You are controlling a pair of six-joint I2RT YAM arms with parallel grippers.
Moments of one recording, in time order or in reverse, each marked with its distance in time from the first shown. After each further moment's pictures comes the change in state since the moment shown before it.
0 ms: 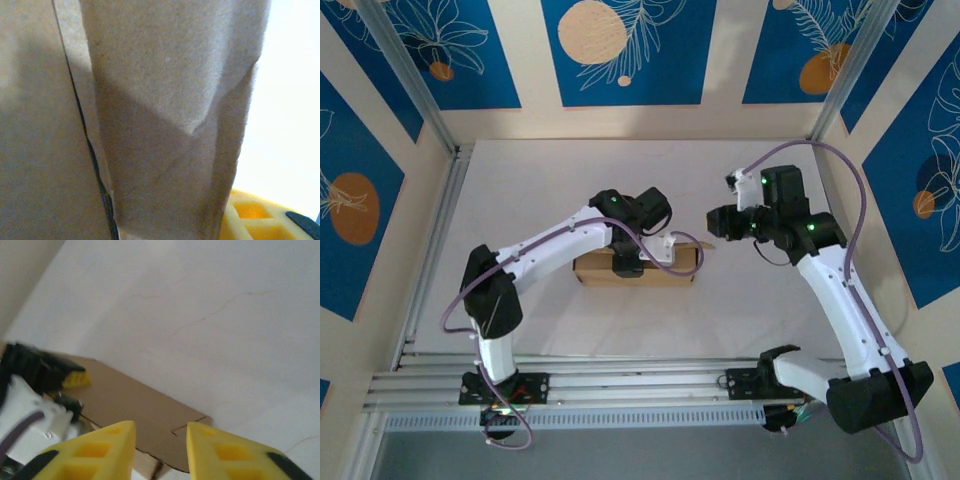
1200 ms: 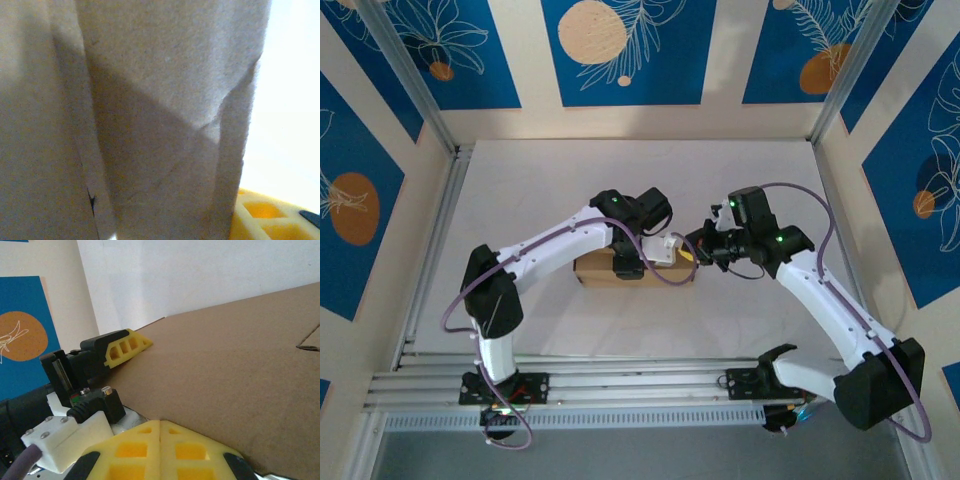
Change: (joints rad) left arm -0.001 0.002 0.001 0.003 0.000 0.003; right arm 0.180 0.007 -0.232 0.166 -0.172 0.772
